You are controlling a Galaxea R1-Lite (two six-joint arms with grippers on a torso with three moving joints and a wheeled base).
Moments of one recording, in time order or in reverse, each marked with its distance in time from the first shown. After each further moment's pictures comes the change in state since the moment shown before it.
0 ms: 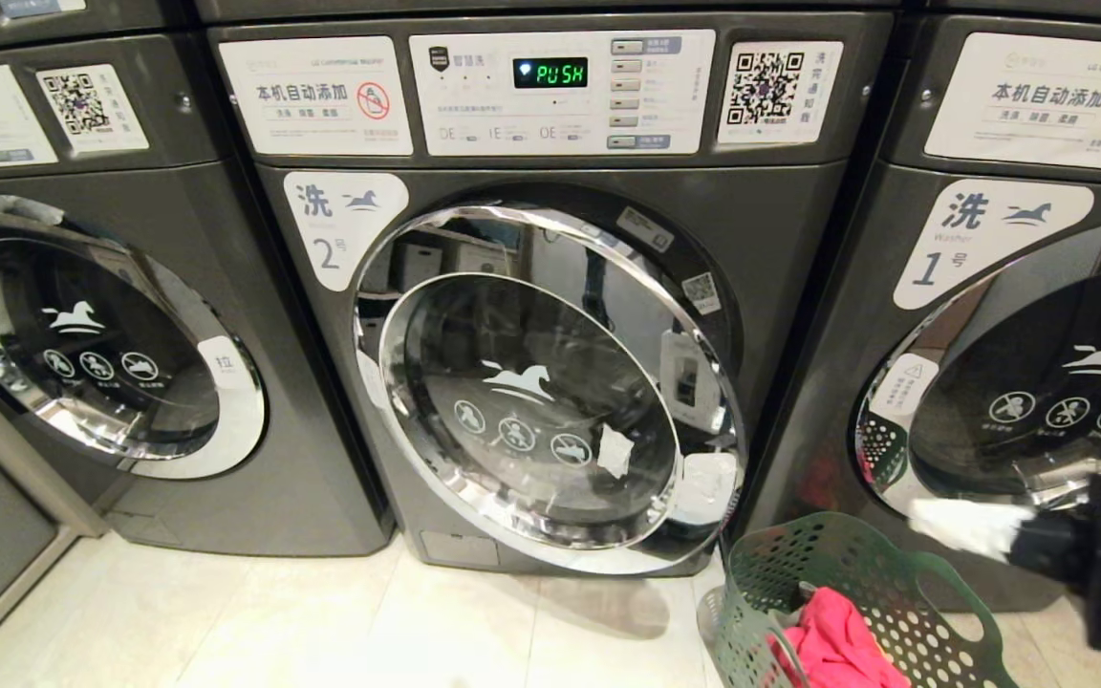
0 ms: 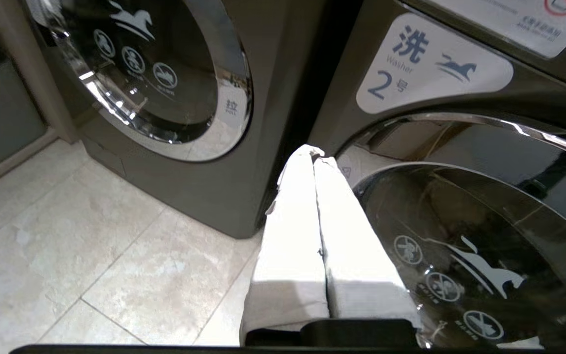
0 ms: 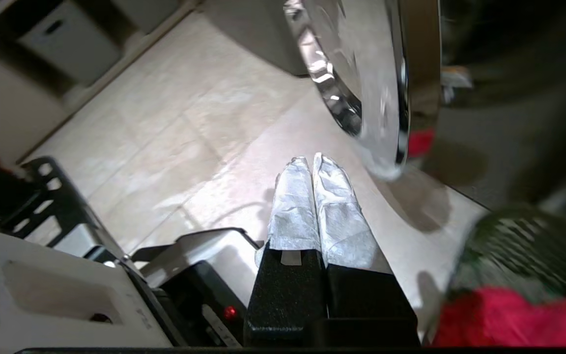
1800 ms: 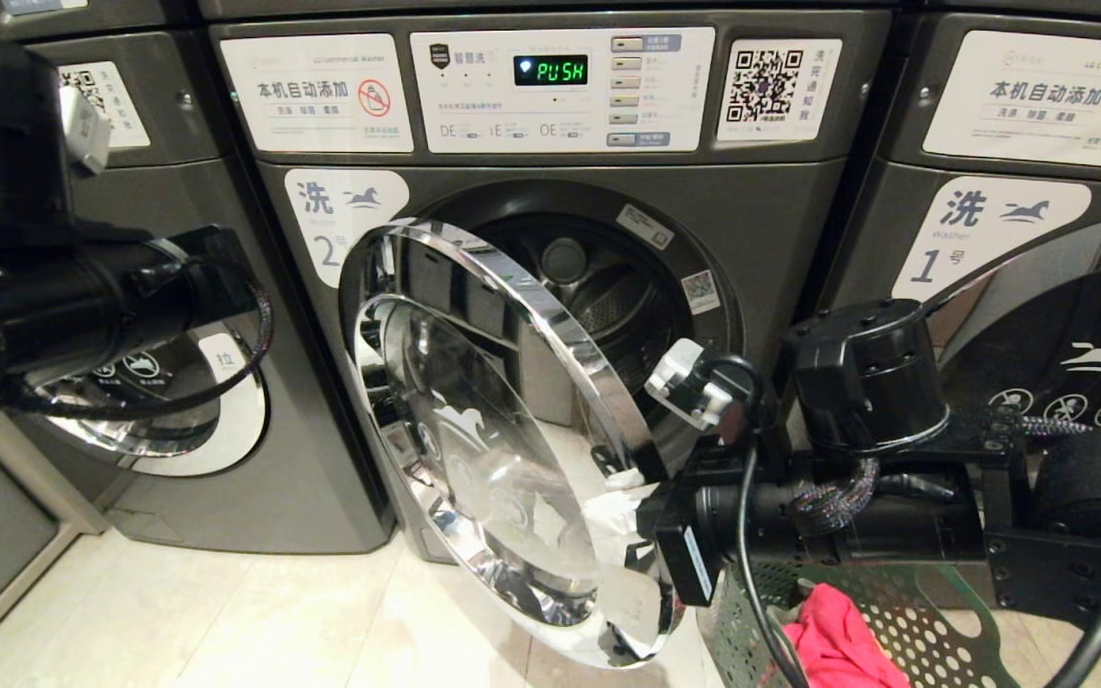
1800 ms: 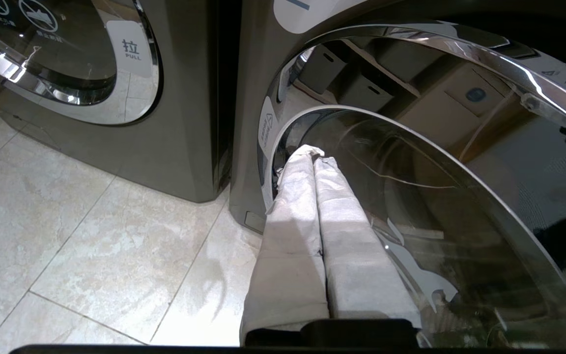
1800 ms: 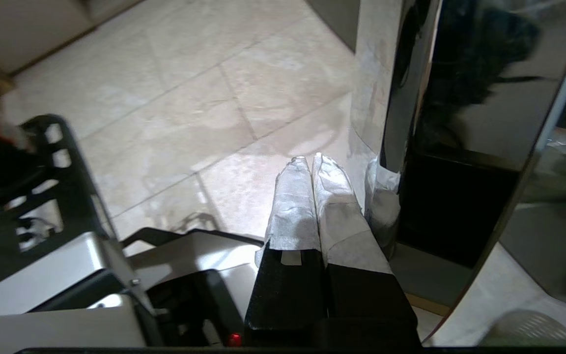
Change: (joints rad) left arm -0.092 0.339 0.003 -0.176 -0.084 -0.057; right arm 0.582 0.502 -0.398 -0.051 -0.331 0.012
